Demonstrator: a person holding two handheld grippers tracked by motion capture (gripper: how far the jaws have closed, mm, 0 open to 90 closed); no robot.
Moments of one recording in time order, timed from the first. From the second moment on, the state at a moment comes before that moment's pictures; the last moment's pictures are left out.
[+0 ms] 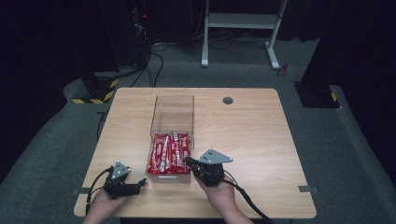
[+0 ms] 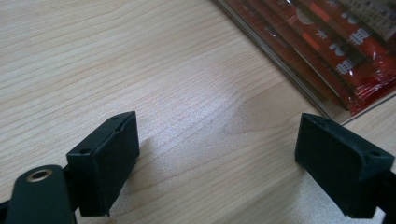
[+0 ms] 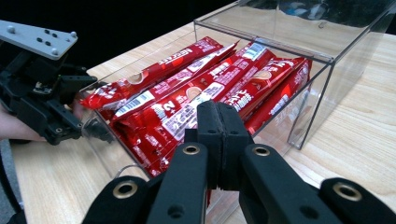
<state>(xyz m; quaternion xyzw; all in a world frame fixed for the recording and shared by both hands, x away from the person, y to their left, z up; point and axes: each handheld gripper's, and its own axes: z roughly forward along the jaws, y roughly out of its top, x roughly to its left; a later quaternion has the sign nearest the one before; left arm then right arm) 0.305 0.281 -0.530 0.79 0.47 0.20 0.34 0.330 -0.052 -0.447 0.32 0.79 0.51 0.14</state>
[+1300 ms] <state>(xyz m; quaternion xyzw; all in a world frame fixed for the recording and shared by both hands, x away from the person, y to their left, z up) 0.305 0.281 -0.530 0.79 0.47 0.20 0.34 0.321 -0.067 -0.435 0.31 0.77 0.53 0.14</state>
